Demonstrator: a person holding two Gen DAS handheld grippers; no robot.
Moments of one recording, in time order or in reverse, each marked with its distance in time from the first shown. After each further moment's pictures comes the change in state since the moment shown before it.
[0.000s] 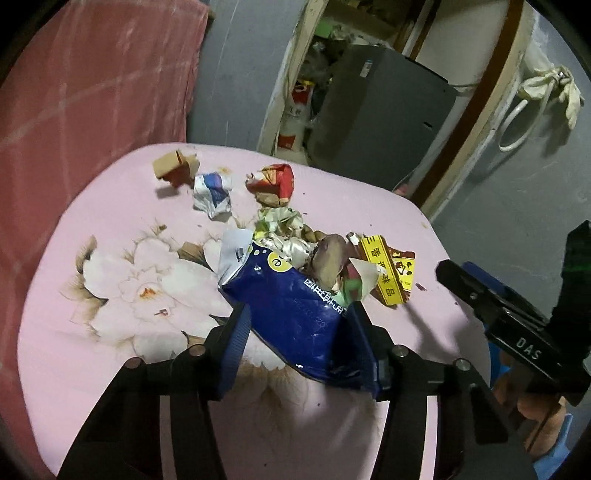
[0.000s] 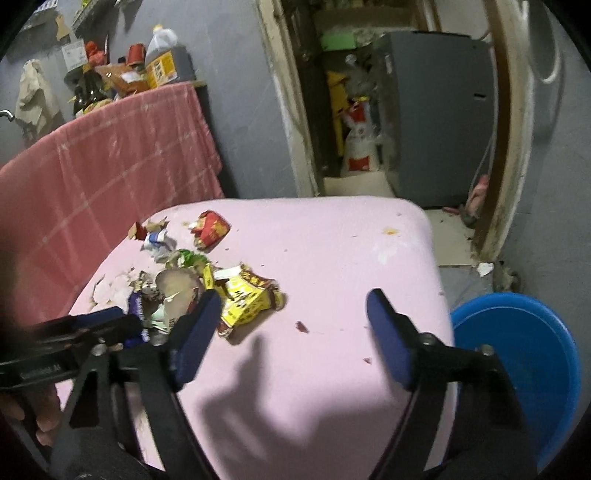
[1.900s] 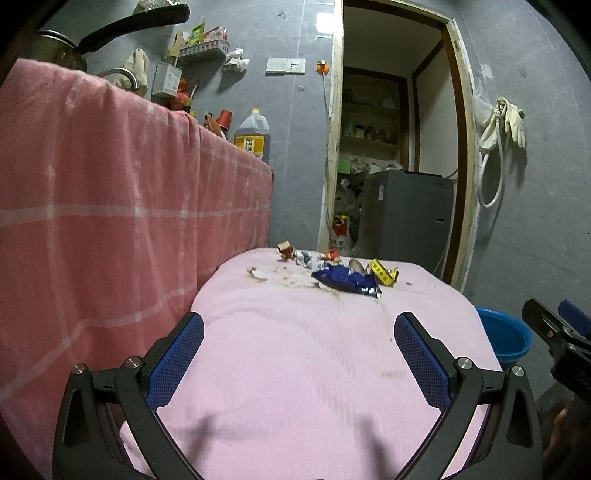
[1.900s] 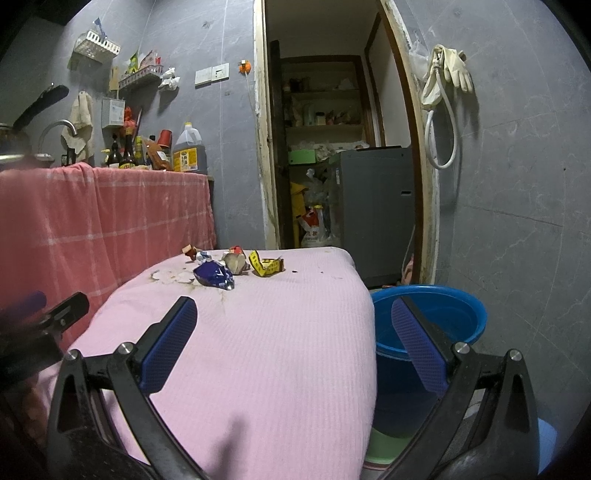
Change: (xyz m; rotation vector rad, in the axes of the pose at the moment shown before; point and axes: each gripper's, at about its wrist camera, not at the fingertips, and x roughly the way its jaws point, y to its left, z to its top) left arm -0.183 -0.026 -0.211 0.120 -0.650 0.244; right arm -0.220 0.079 -0.196 -0.034 -0.520 -0.224
